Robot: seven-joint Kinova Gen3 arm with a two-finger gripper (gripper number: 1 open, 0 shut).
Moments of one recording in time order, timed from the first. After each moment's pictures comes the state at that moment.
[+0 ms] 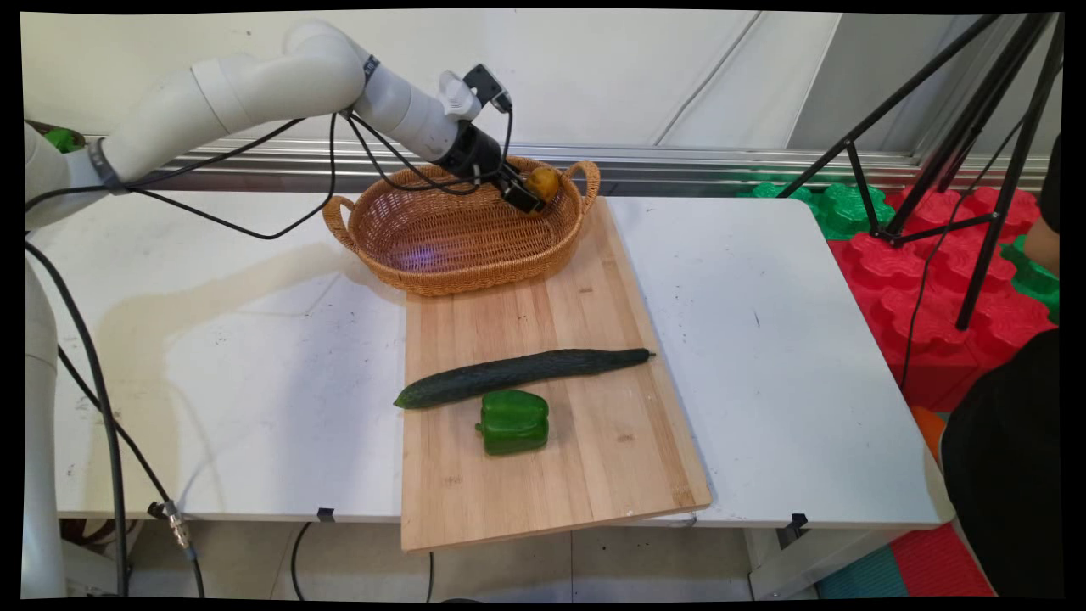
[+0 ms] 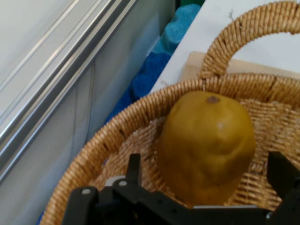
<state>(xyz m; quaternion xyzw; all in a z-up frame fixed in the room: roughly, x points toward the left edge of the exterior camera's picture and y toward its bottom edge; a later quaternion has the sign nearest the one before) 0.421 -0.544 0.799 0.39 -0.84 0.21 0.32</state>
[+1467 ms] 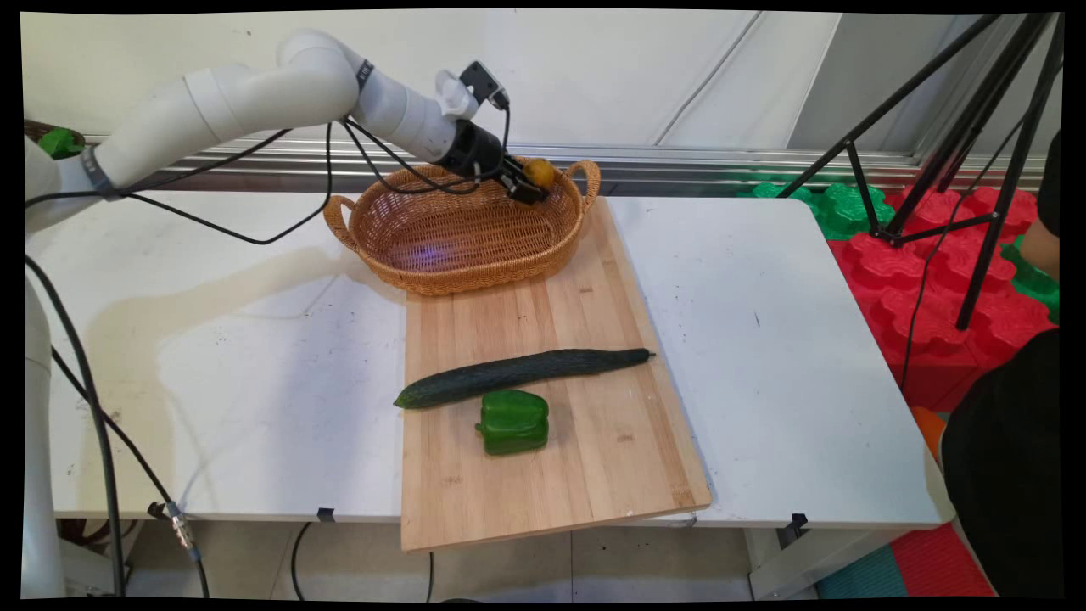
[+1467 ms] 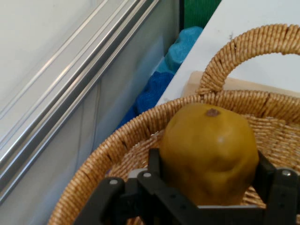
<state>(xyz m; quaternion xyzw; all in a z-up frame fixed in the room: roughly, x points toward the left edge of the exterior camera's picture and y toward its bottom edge) 0.424 -0.535 0.800 0.39 -0.82 0.23 0.35</state>
